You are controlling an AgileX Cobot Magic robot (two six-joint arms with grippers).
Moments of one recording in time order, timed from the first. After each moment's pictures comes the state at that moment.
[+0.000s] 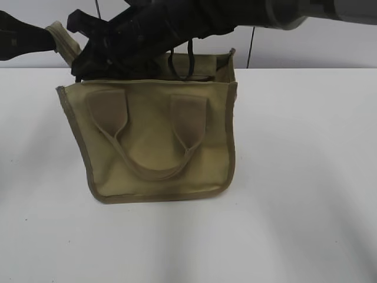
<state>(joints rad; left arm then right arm) 0.03 1.41 -0.92 1.77 -0.77 -1.57 0.61 2.16 -1.78 1.06 0.65 -0.32</state>
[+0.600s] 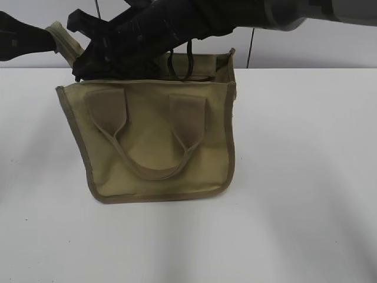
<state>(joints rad) 0.03 1.41 -0.92 1.77 -0.77 -1.57 0.61 2.17 -1.78 1.06 0.63 -0.30</state>
